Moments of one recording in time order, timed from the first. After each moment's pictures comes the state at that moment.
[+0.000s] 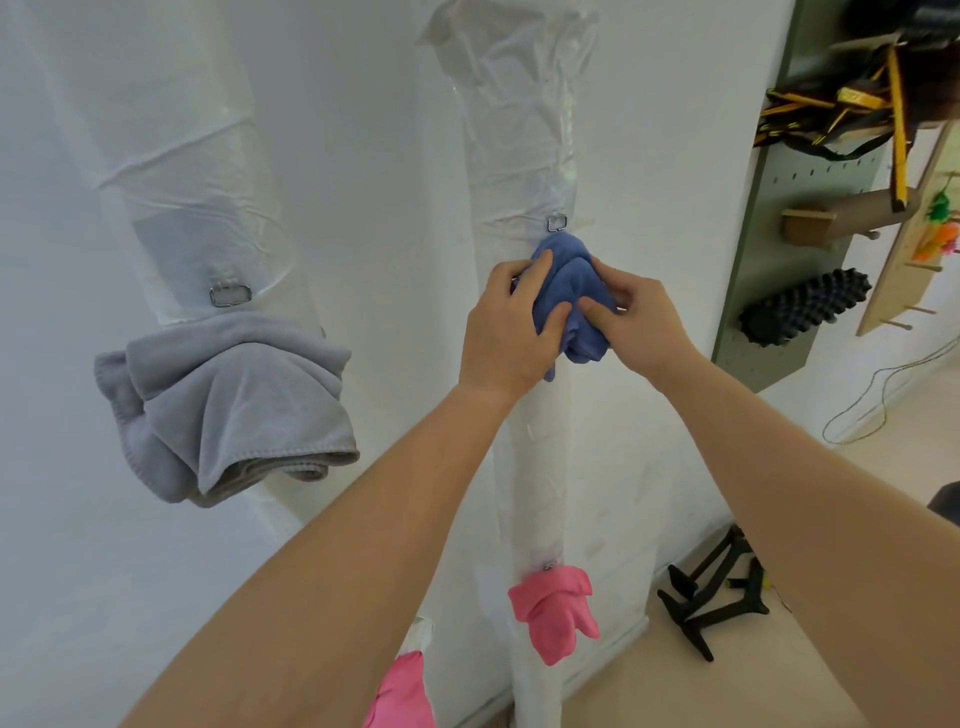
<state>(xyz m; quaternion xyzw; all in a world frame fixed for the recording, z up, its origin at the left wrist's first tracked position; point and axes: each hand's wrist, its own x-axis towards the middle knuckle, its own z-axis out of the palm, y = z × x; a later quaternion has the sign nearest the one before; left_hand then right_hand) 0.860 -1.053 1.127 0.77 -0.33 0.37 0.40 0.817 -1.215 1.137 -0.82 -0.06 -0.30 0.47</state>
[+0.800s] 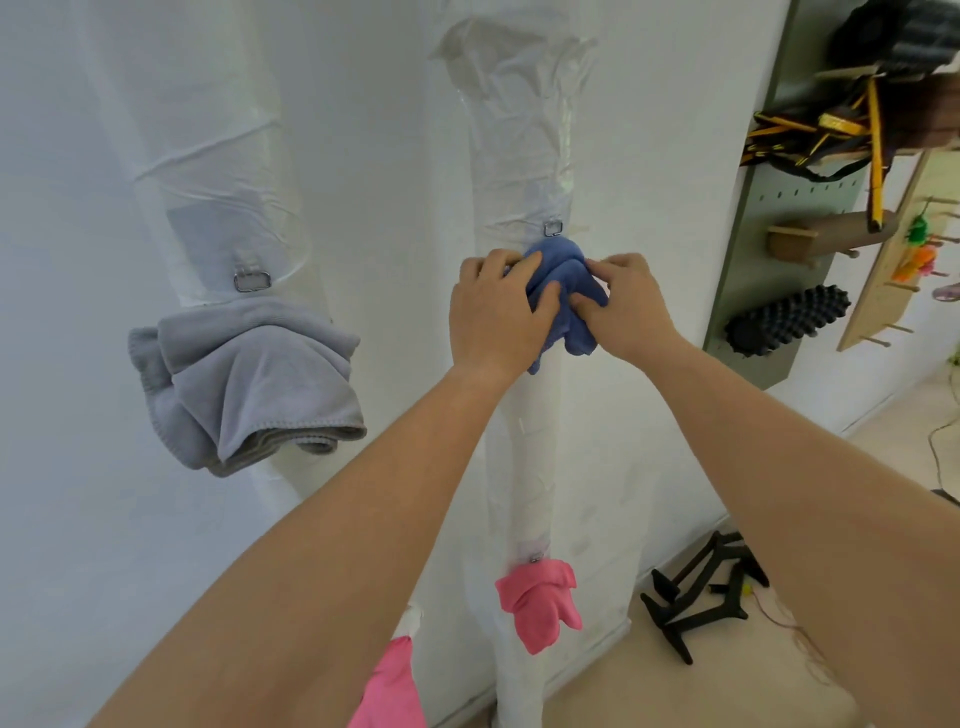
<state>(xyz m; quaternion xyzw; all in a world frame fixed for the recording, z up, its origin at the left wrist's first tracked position) 0.845 -1.046 1.149 0.83 -0.26 0.40 0.30 0.812 -1.206 1.158 -0.89 -0.02 -0.34 0.30</state>
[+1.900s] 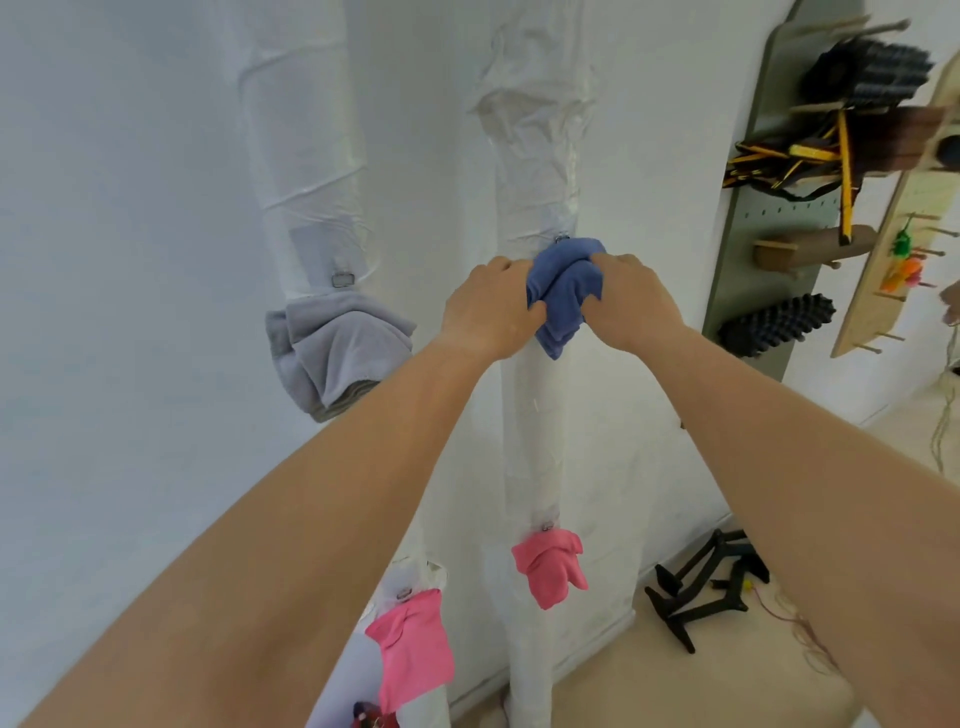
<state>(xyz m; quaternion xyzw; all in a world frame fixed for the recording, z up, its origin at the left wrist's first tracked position) 0.754 -0.978 1.204 0.91 -0.28 0.22 0.20 0.725 -1.156 1.198 -0.95 0.07 -0.26 0.17</state>
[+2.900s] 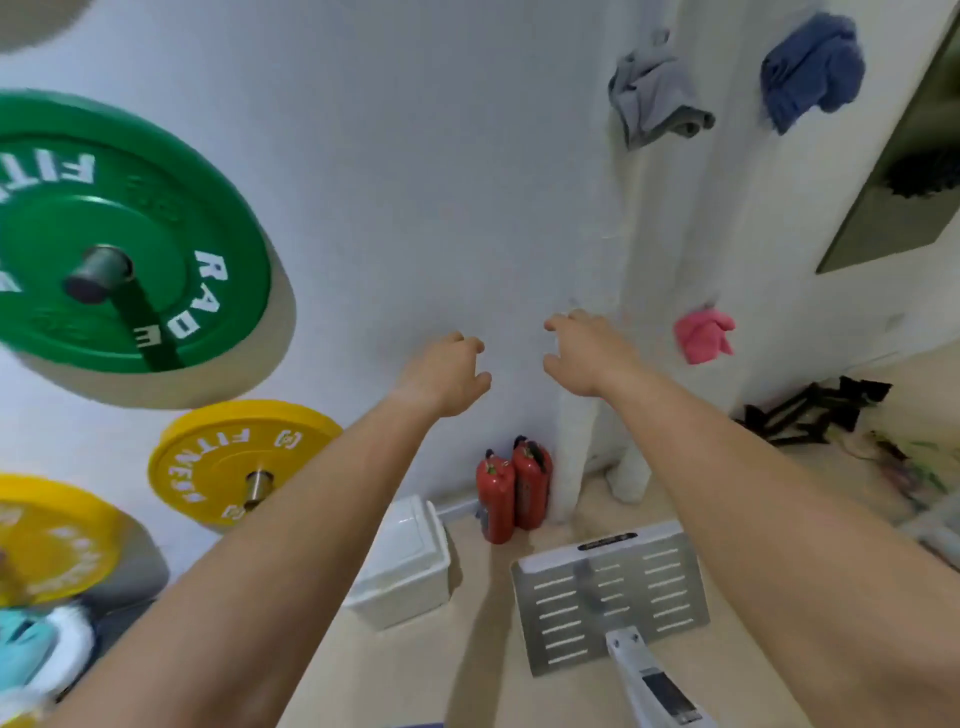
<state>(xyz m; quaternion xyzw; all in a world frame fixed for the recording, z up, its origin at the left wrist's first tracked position) 0.426 -0.494 0.993 0.98 -0.14 0.00 0.11 0.413 -0.694 1.009 -0.99 -0.03 -0.02 0.11</state>
